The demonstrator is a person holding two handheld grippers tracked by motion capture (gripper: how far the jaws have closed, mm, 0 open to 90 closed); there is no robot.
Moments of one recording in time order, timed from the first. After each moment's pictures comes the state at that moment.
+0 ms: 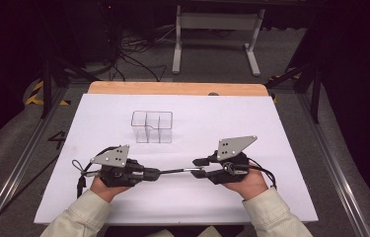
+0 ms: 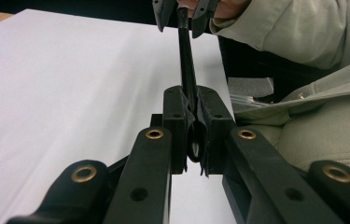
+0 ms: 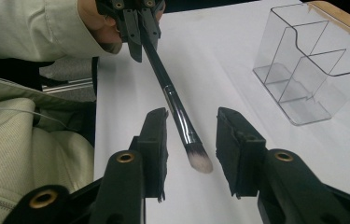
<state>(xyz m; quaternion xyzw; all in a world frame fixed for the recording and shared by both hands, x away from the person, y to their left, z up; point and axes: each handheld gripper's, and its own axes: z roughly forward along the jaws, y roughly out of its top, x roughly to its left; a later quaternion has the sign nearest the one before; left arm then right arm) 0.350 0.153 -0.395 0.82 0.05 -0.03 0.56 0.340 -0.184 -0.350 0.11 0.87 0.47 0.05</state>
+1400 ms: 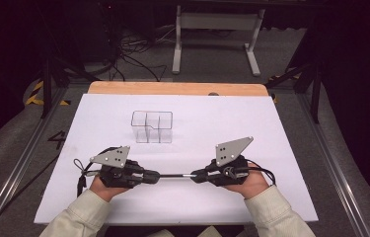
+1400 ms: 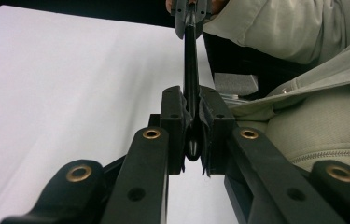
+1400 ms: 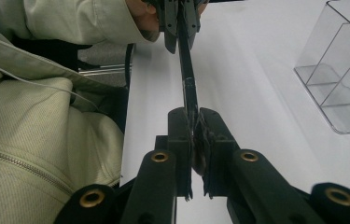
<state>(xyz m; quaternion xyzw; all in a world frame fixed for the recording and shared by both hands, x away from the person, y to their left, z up) 0.353 0.154 -0.399 0.82 0.03 -0.06 0.56 0.338 -0.182 -0.352 0.05 0.89 0.46 0.00</state>
